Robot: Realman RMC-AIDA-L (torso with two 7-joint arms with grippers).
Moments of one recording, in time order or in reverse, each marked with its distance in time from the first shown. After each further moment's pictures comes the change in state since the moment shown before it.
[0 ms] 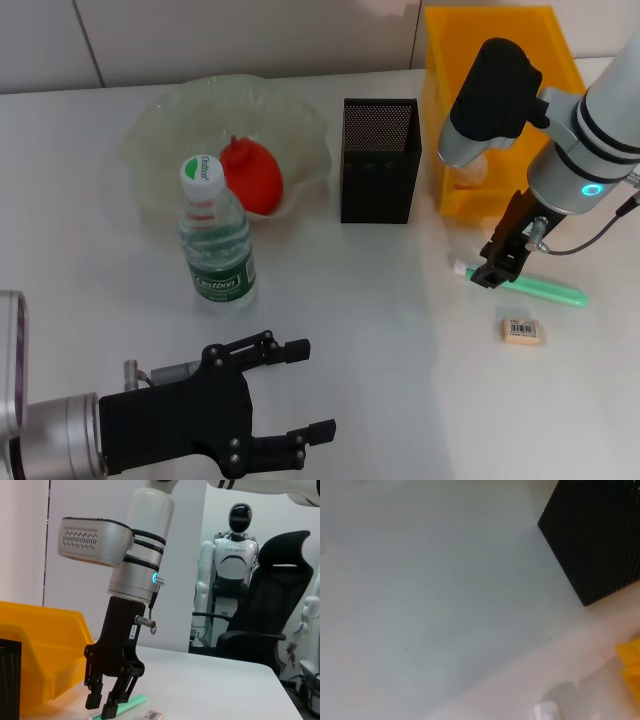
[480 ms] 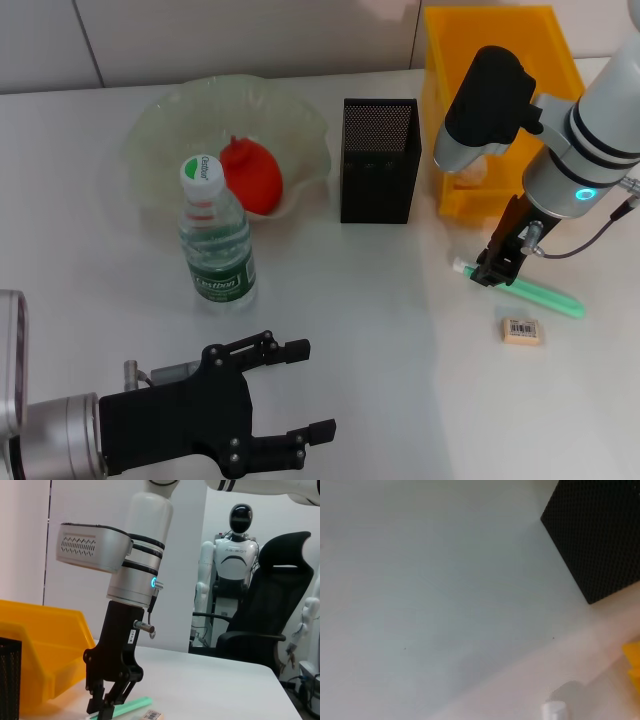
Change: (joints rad) left arm 0.000 0.000 0.000 0.000 0.000 0.000 -0.006; right arm 0.016 0.000 -0.002 0.054 0.000 0.032 -0.002
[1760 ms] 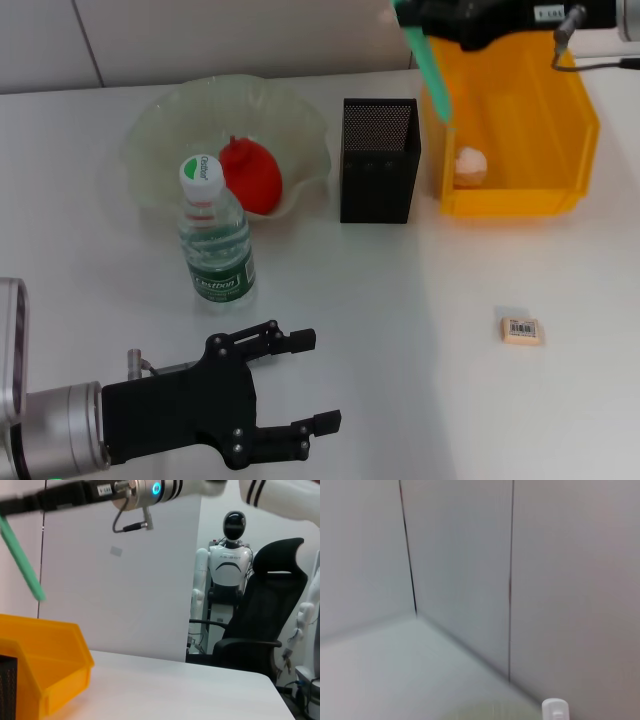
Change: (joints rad) left arm -0.015 0.000 0.000 0.007 -0.009 0.017 -0.005; right arm -0.284 0.003 0.315 -0.507 0.801 0.081 -0.213
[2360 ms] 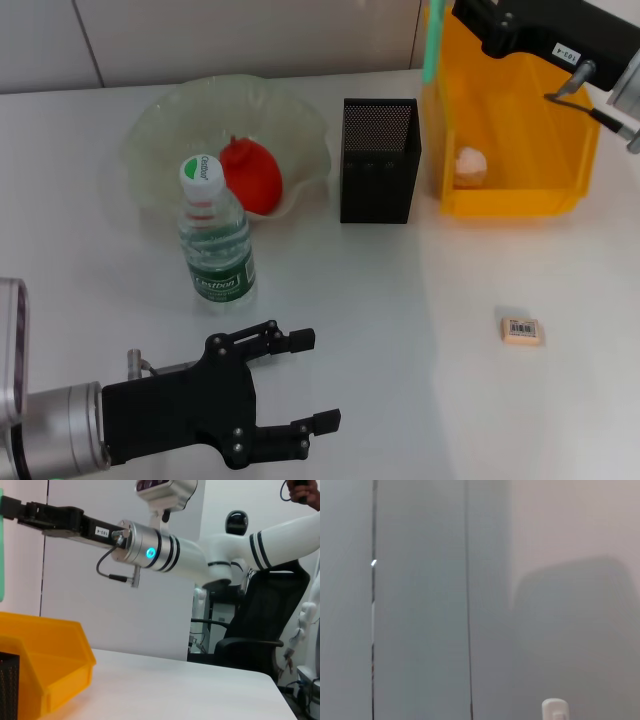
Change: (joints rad) left arm -0.002 0.000 -0.003 -0.005 -0.002 -0.002 0.000; right arm -0.029 -0.006 0.066 0.709 0.720 0.090 -0.894
